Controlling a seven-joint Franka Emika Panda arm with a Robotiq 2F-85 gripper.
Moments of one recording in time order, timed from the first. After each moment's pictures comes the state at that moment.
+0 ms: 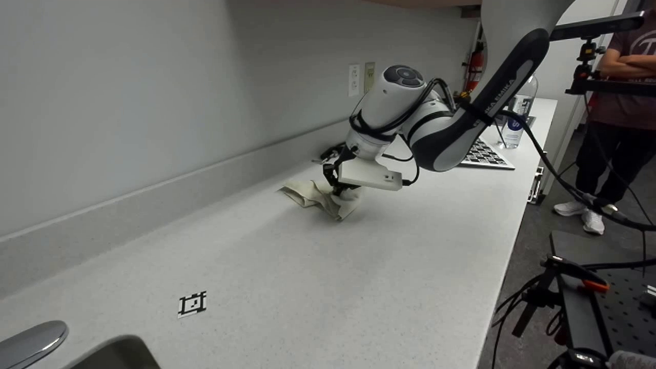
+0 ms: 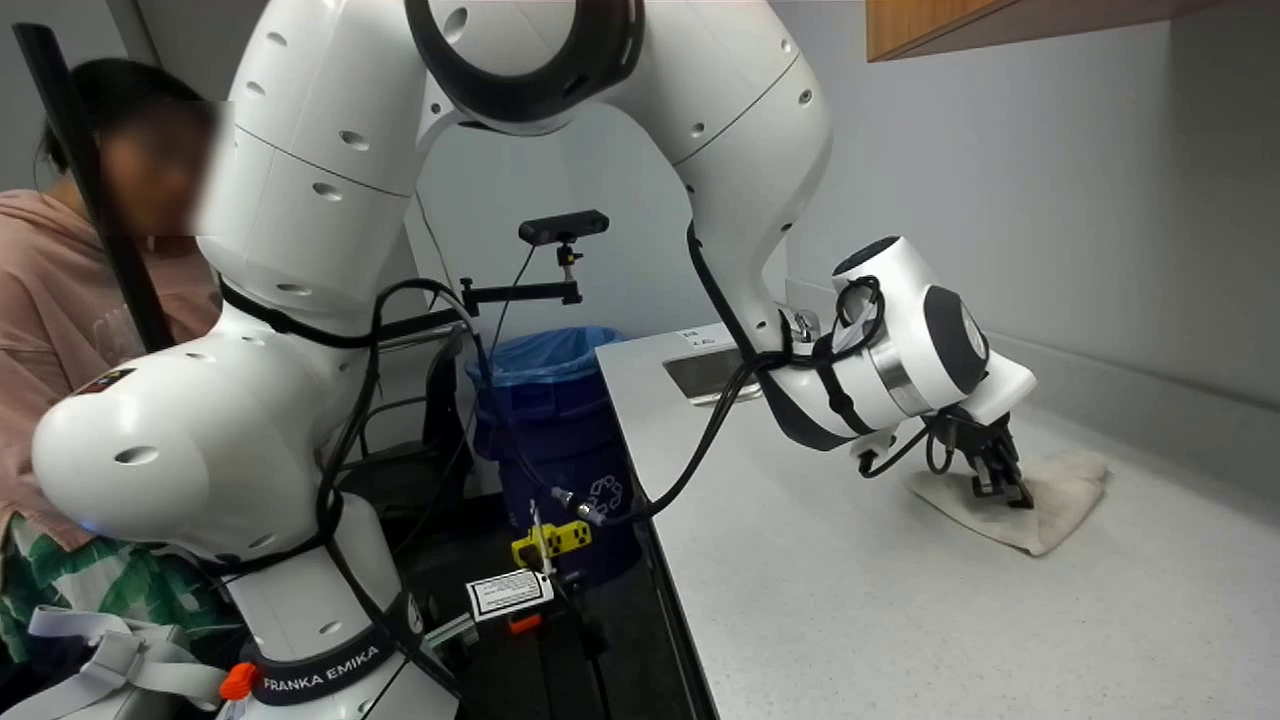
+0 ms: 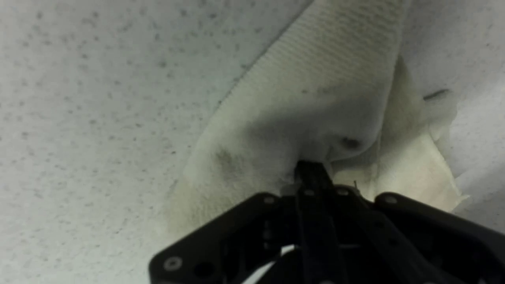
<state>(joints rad) -0.26 0.63 0.11 -1.93 -1.07 3.02 1.74</state>
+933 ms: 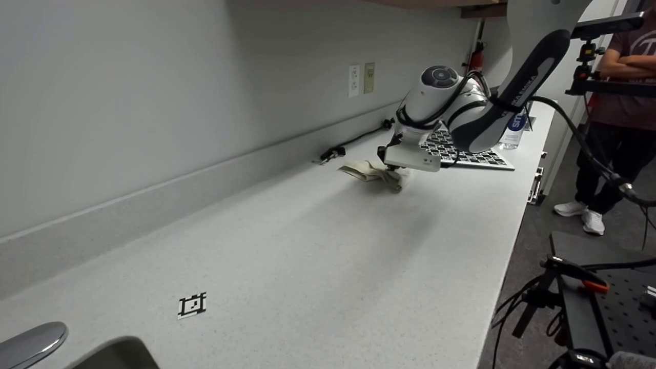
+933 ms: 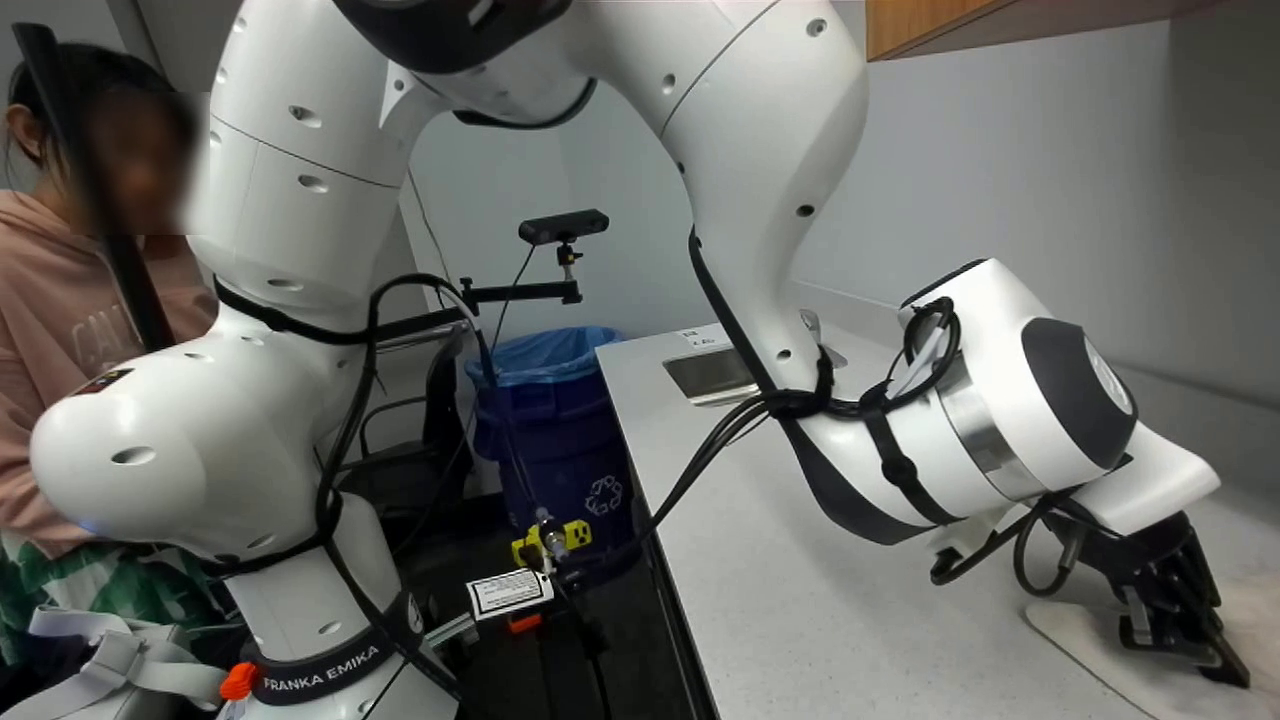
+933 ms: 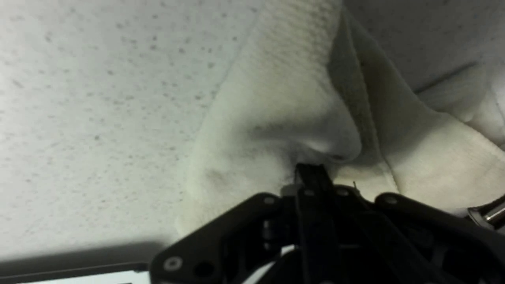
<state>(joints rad) -0.27 0.59 -0.20 -1.99 -1.17 3.02 1.89</state>
